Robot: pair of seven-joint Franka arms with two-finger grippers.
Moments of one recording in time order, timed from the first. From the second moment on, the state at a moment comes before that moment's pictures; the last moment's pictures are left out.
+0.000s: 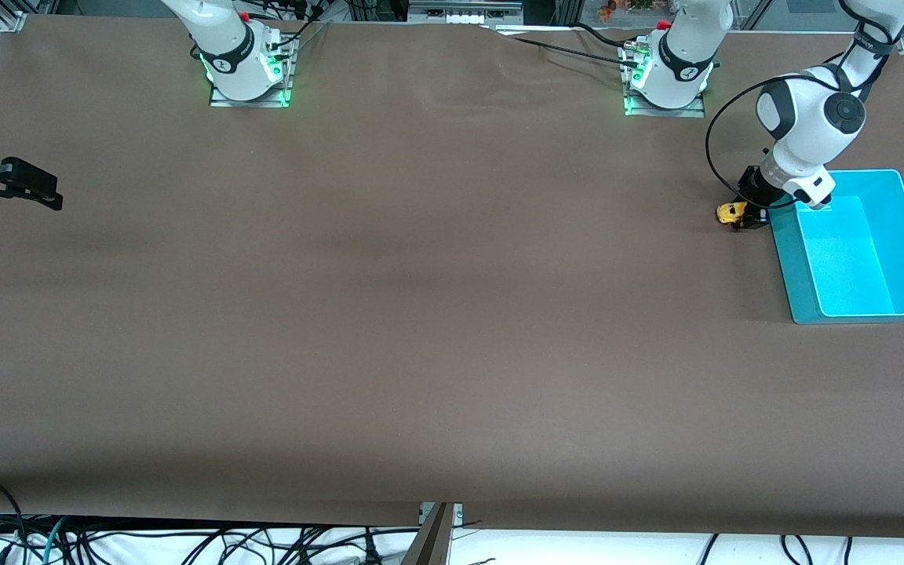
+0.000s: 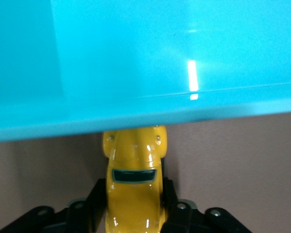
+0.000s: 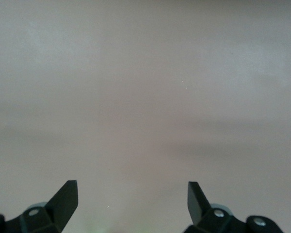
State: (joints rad) left arm 0.46 0.11 -0.11 -2.81 0.07 2.97 -1.25; right arm -0.12 0.14 0.10 -1.42 -0.08 1.48 -0.10
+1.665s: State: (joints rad) left arm 0.78 0.18 -0.09 -2.28 0.08 2.38 -0.88; right arm -0.12 0.14 0.10 -1.42 -0.08 1.48 -0.10
